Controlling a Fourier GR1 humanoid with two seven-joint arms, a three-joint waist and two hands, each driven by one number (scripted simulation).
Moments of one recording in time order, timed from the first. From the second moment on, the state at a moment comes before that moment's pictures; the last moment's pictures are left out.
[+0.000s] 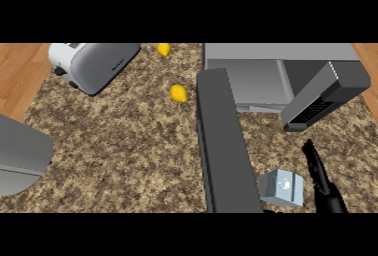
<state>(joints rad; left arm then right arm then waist) 1.18 0.24 -0.31 -2.29 0.20 0.04 -0.83 0.31 -0.08 0.07 -1.70 0.25 -0.12 -0.44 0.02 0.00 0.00</state>
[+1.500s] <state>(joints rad) 1.23 0.25 -0.26 -2.25 0.26 -0.02 -0.91 0.02 -0.12 -0.05 -0.95 0.40 -0.32 -0.84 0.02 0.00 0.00</state>
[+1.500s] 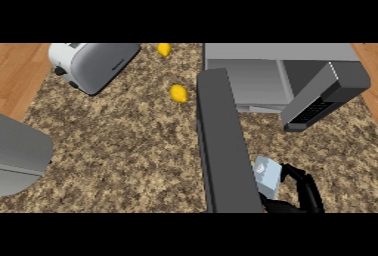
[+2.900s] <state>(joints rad) 1.22 0.27 -0.18 -2.22 0.33 -0.09 -0.90 -0.54 -0.17 -0.08 -0.62 0.34 -0.09 -0.94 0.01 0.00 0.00</state>
